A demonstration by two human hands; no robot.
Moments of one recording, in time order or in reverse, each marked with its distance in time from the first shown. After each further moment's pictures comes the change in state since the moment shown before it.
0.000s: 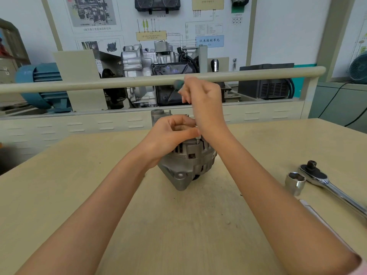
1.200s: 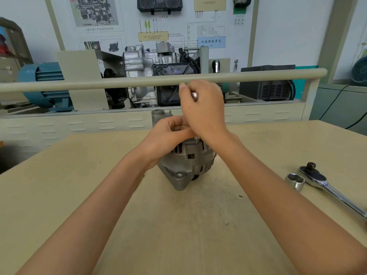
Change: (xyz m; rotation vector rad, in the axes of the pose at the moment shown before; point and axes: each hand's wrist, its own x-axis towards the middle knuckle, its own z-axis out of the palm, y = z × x) left_hand 0.001 -0.002 0.000 0.010 0.006 -0.001; right_hand -0.003 -0.003 -0.005 -0.647 0.016 -0.259
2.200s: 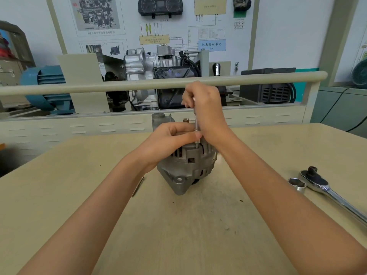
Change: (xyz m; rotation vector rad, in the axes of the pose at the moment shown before) left_hand -0.002 0.004 -0.002 0.032 -0.093 -0.001; right_hand 0.008 0.000 0.001 0.634 -0.108 0.283
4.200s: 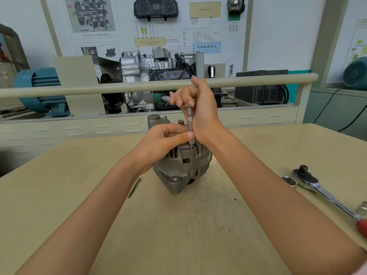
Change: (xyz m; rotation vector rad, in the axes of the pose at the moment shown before) left_hand 0.001 -0.005 -0.002 0.008 0.063 0.009; right_hand 0.005 -0.003 0.000 0.415 -0.080 0.204
